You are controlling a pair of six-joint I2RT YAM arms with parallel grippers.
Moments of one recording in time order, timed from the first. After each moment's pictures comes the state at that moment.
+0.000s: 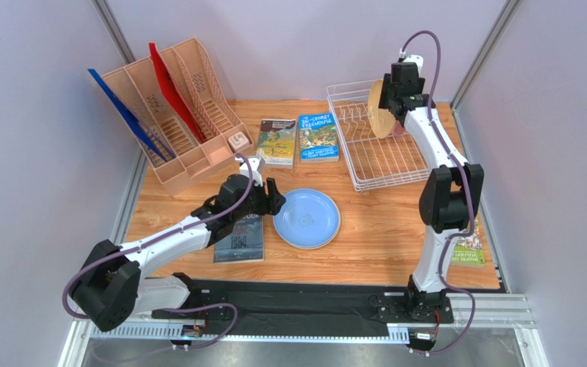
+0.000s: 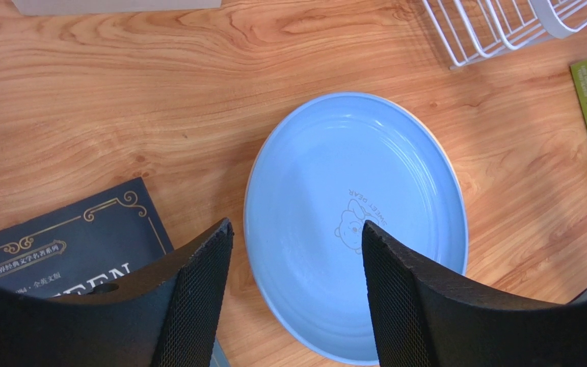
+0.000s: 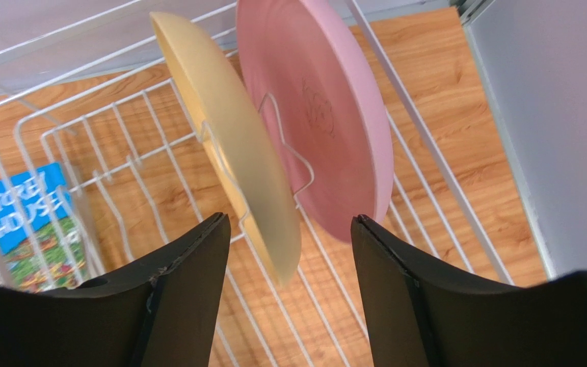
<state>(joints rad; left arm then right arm) -0.66 1.21 0.59 0.14 -0.03 -0.47 0.11 1.98 1.87 -0.46 0.36 0.17</state>
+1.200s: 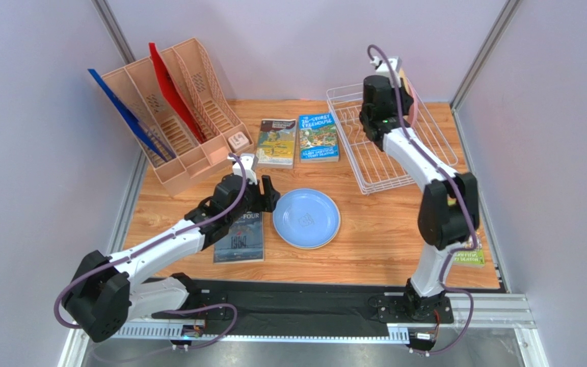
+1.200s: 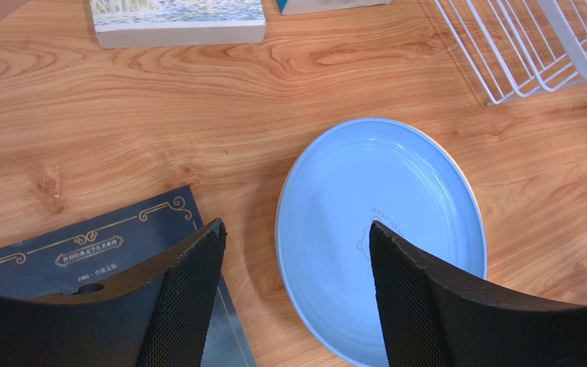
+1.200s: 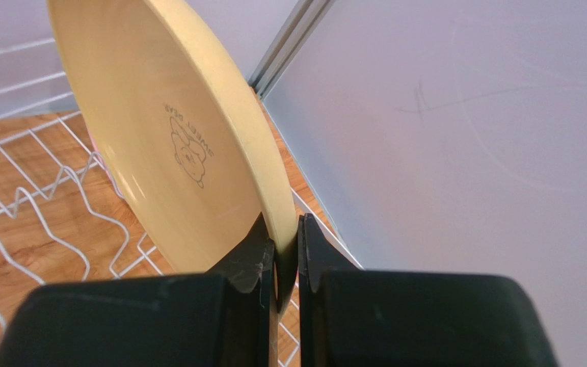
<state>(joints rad) -0.66 1.13 0.59 0.09 -0.13 -0.43 0.31 1.89 1.59 0.03 1.02 -0.31</state>
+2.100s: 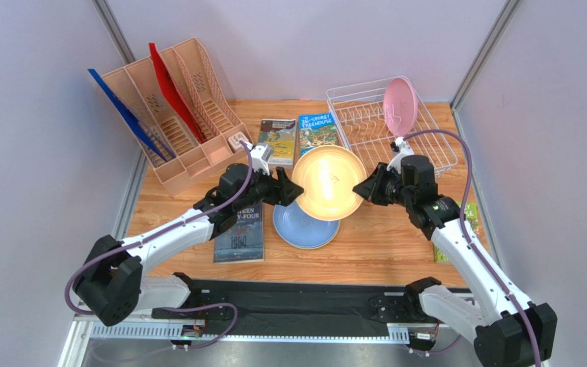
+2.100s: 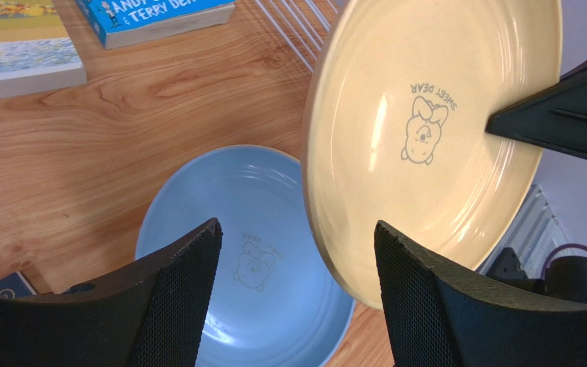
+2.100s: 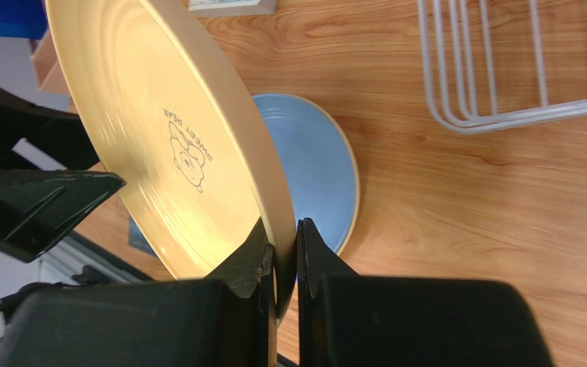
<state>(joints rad) -0.66 1.25 0.68 0.25 0.18 -0.52 0.32 0.97 0.82 -0.41 -0.24 0.55</state>
